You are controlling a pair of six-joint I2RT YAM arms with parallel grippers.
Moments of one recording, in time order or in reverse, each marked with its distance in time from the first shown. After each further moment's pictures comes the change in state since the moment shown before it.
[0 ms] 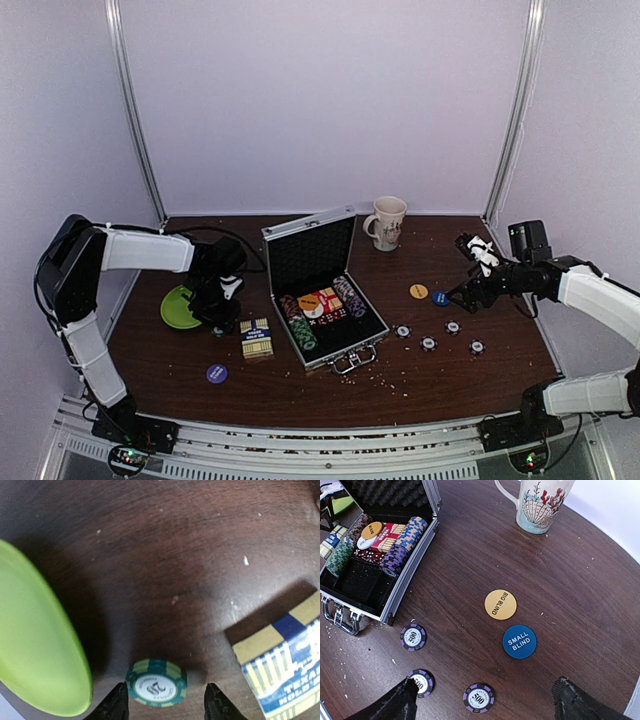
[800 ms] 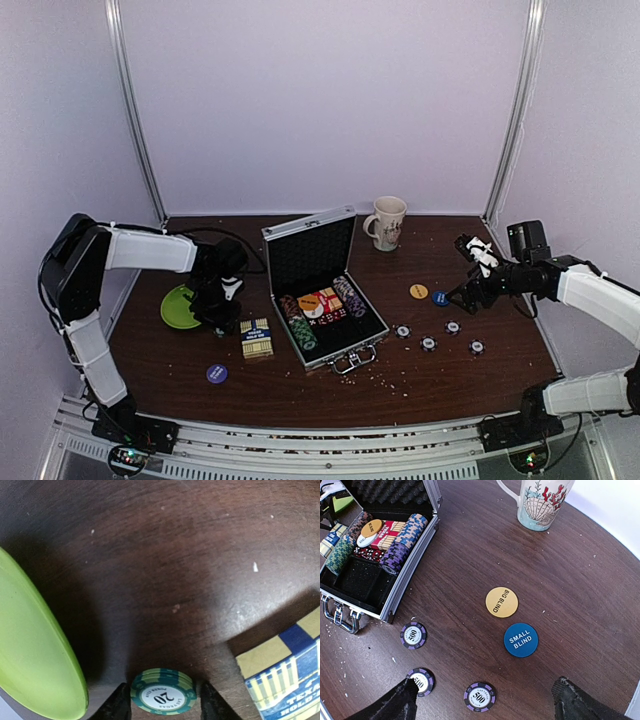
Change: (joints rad) left arm 0.000 0.026 0.007 -0.002 -0.004 -0.011; right arm 0.000 0.011 0.002 -0.007 0.000 -0.002
